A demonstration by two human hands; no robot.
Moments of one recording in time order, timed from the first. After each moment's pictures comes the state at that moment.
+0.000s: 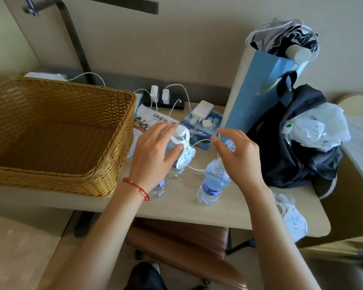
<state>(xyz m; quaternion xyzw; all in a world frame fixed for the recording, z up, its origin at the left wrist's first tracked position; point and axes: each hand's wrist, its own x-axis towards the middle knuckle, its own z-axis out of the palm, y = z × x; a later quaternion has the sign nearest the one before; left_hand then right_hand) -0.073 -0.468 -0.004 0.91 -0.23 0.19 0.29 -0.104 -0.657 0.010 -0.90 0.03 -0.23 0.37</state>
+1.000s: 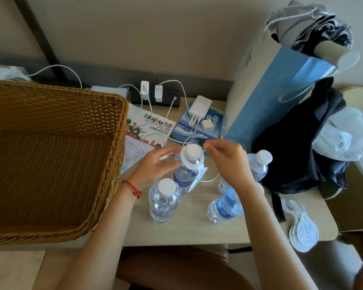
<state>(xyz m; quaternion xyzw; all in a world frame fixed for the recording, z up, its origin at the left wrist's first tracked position) 0.046 -0.443 -0.081 0.74 -0.19 -0.19 0.62 -0.007 -0.622 -0.025 -0.88 0.15 -0.10 0.44</state>
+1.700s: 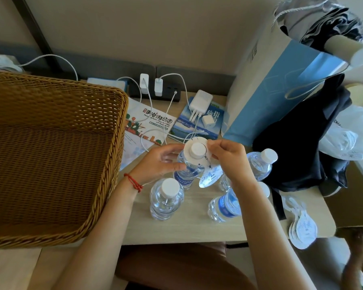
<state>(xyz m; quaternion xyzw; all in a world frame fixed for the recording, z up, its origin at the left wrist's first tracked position) 0.058 -0.443 -0.087 0.70 -0.21 -0.26 0.63 0.001 -0.613 -0.027 -0.79 0.21 -0.04 0.57</state>
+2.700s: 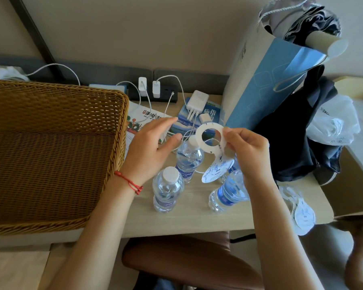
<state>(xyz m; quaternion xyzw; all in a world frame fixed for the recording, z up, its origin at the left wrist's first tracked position) 0.020 -0.428 -0.009 0.85 -0.28 0.08 0.44 -0.040 -0.614 0.006 -0.74 0.20 -0.19 0.61</state>
